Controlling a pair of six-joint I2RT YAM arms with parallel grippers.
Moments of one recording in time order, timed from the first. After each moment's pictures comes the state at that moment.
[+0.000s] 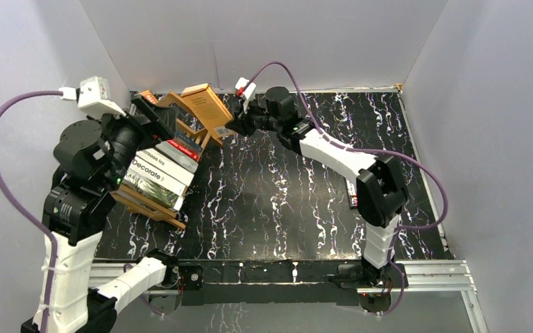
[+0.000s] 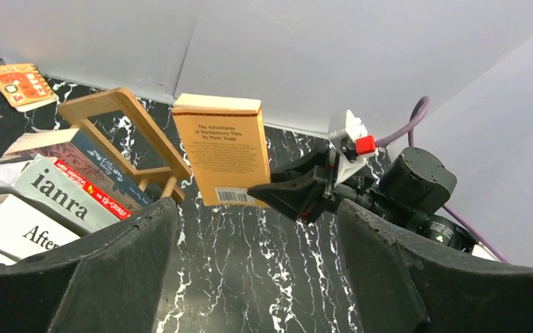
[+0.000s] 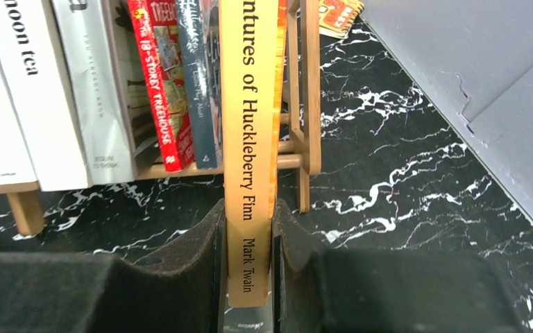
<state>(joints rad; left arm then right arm) -0.38 0.90 1.63 -0.79 -0.23 -0.44 0.74 1.84 1.55 0.11 -0.46 -0.09</state>
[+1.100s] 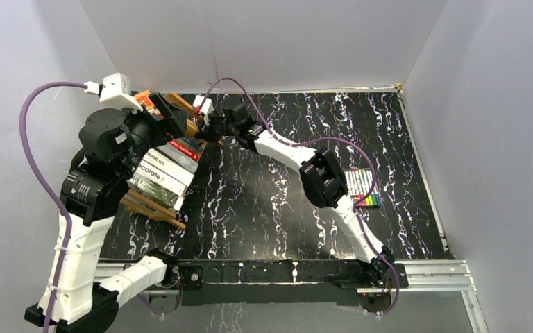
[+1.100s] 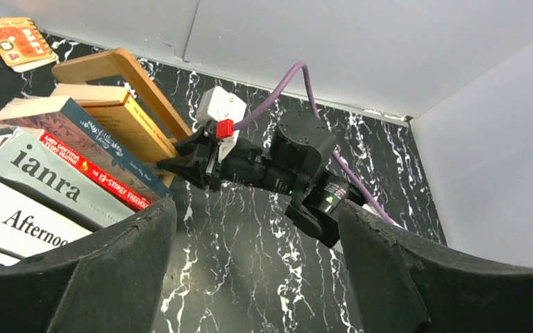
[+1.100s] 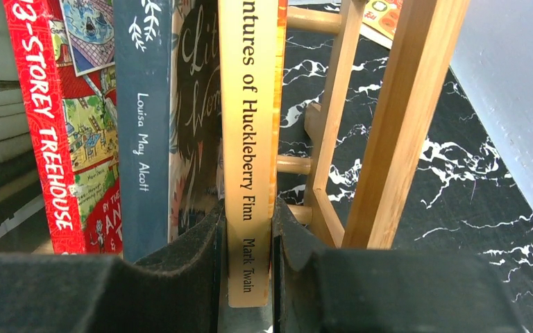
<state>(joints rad) -0.38 0.98 1.61 -0.82 -0.23 -0.46 0.84 2.47 2.18 0.04 -0.50 -0.24</state>
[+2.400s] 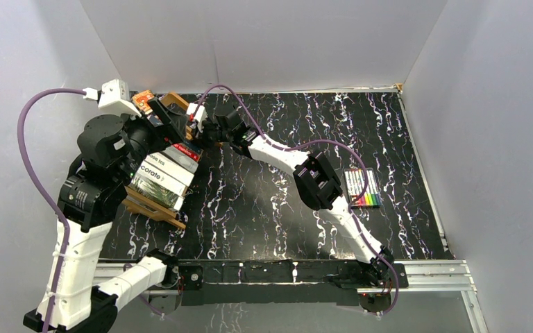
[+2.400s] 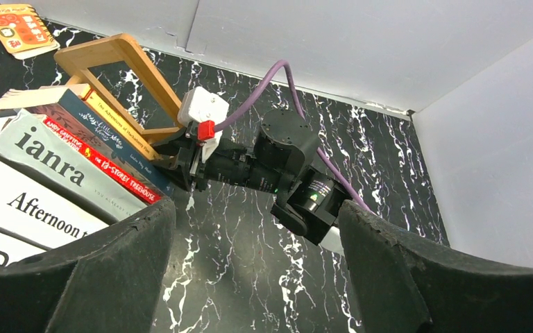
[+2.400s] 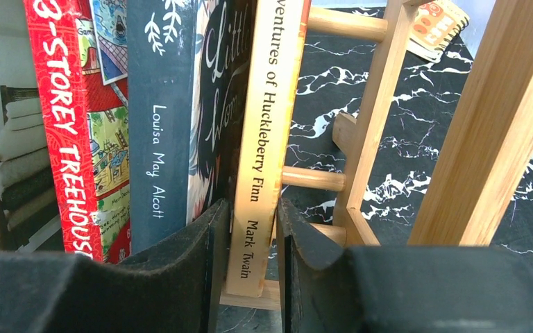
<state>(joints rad) -0.38 0.94 1.56 -0.84 -0.23 -0.48 0.88 2.53 2.22 0.06 -0.50 -0.24</state>
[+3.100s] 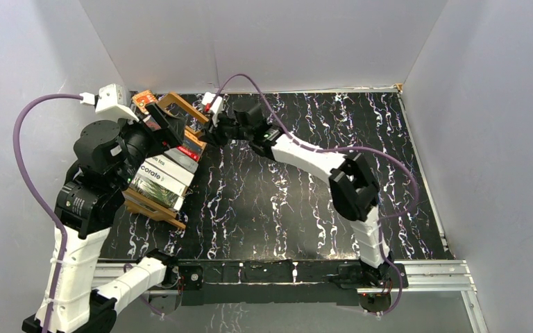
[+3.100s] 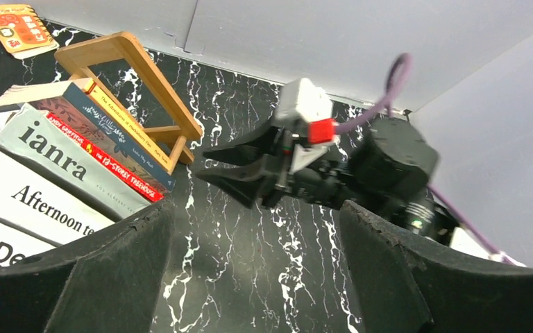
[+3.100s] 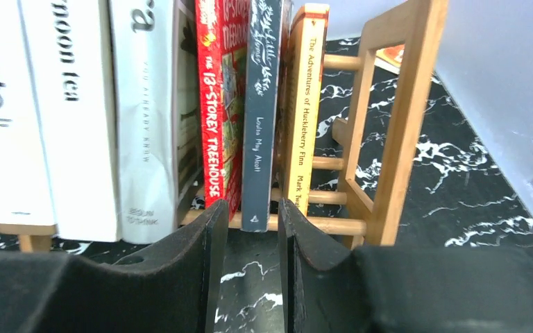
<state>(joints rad) -0.38 0.91 1.55 -0.84 -0.23 -0.48 0.88 2.13 1.81 0.11 -0.46 -0.16</state>
